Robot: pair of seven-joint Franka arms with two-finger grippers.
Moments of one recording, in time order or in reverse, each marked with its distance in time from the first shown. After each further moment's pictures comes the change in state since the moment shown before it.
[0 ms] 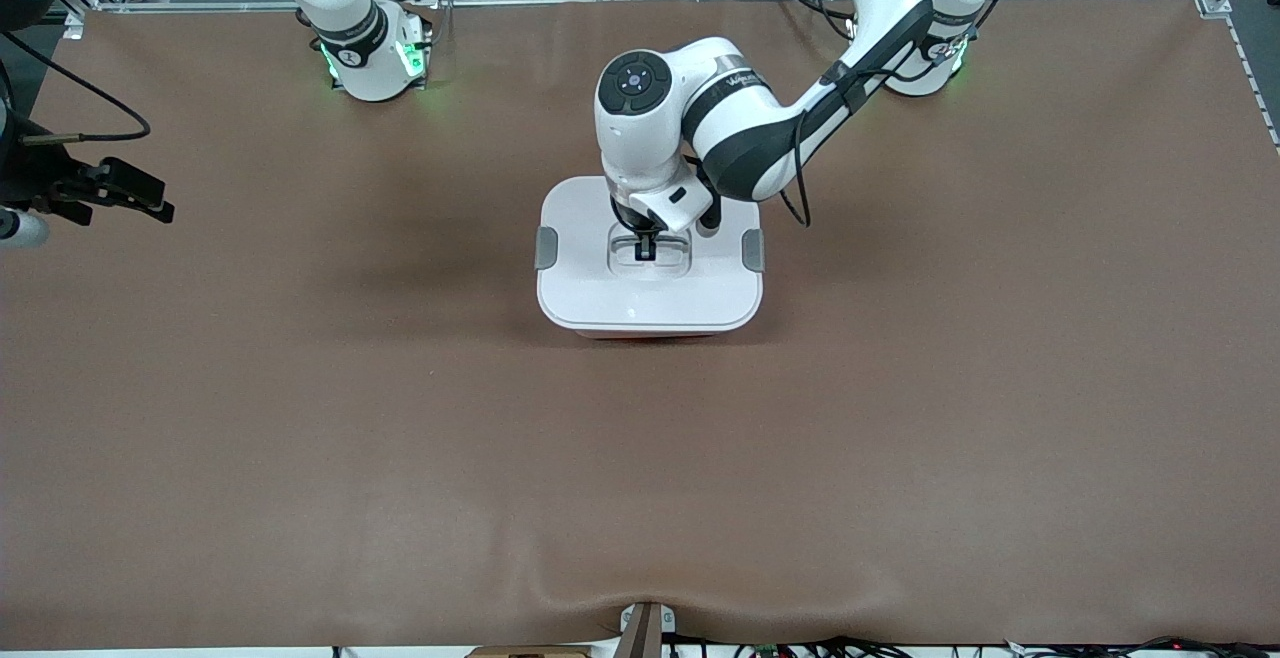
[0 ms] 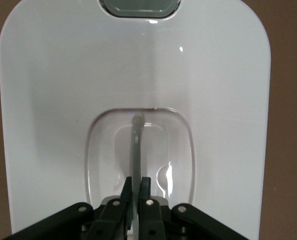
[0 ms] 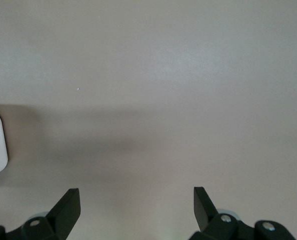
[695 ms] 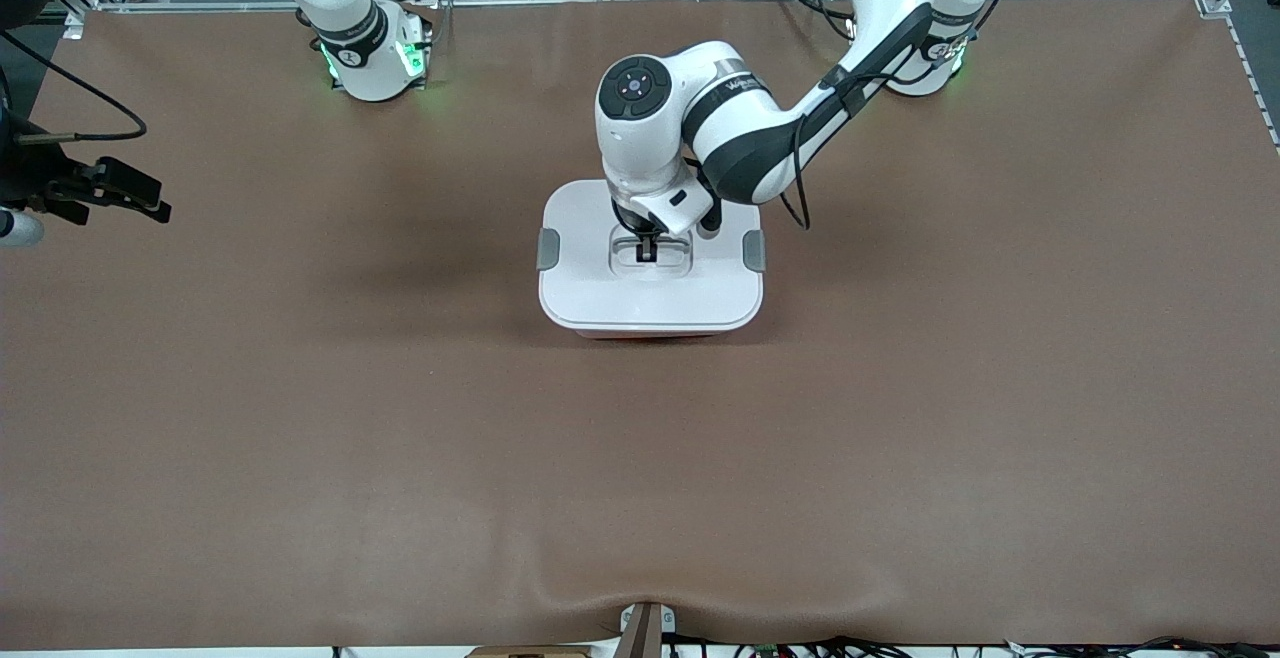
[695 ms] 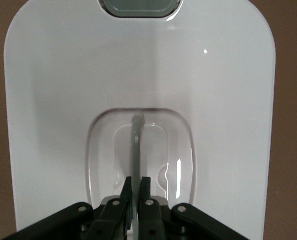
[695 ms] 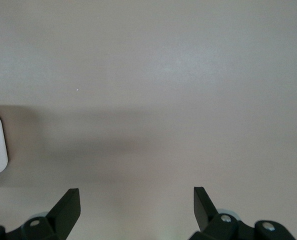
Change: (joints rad) left arm 0.000 0.004 0.003 -0.002 0.000 0.000 -0.001; right arm 0.020 0.000 -0.025 0.002 0.000 -0.002 0.001
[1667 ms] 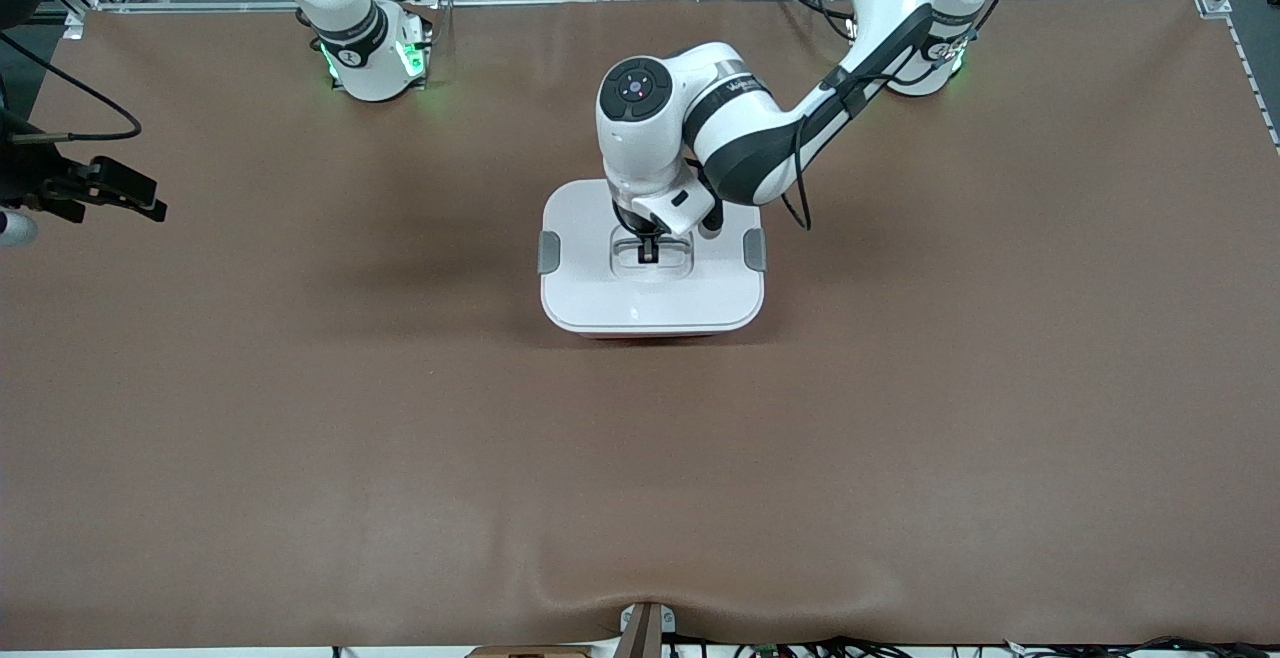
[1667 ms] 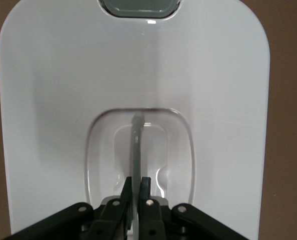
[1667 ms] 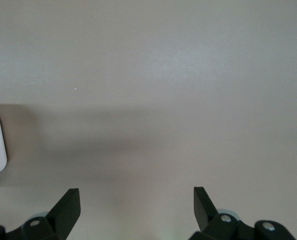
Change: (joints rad) left arm 0.000 0.000 0.002 0.001 0.000 0.000 -0.019; right arm 0.010 0.000 -0.017 0.000 0.000 -0.006 0.000
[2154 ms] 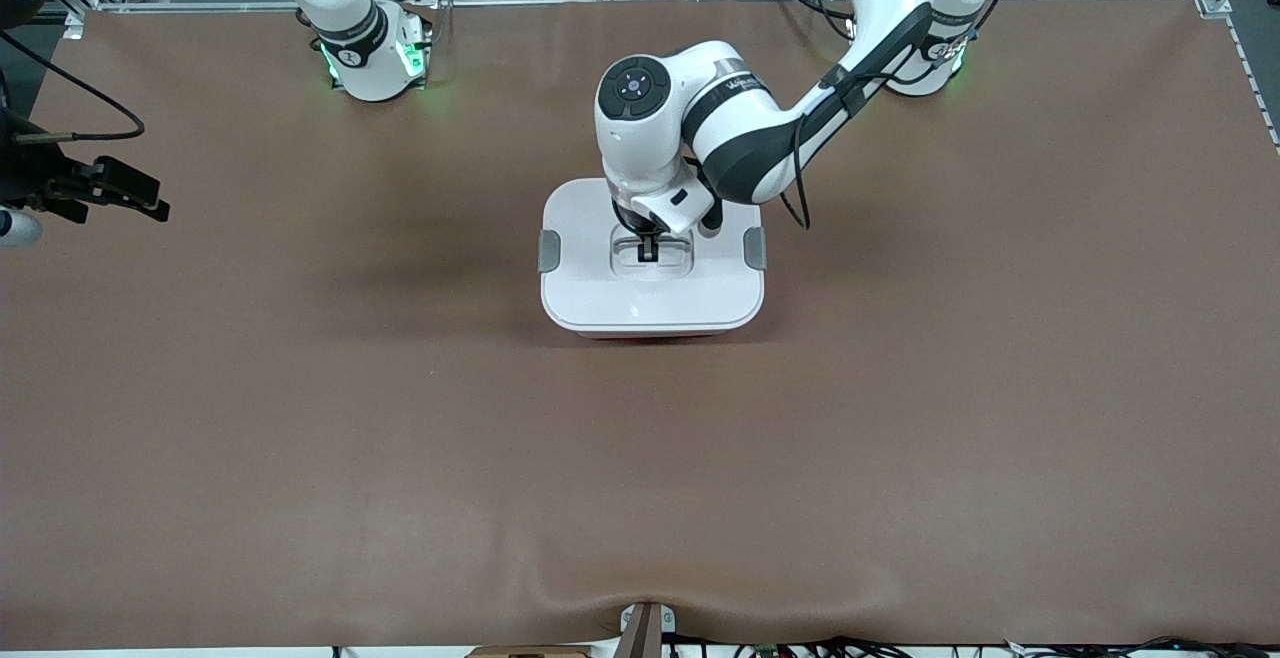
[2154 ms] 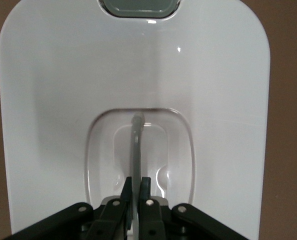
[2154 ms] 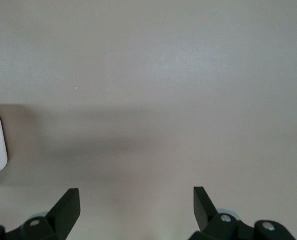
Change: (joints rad) left arm -0.001 -0.001 -0.004 0.003 0.000 -0.017 0.000; right arm 0.008 0.000 0.001 0.000 0.000 0.000 0.000
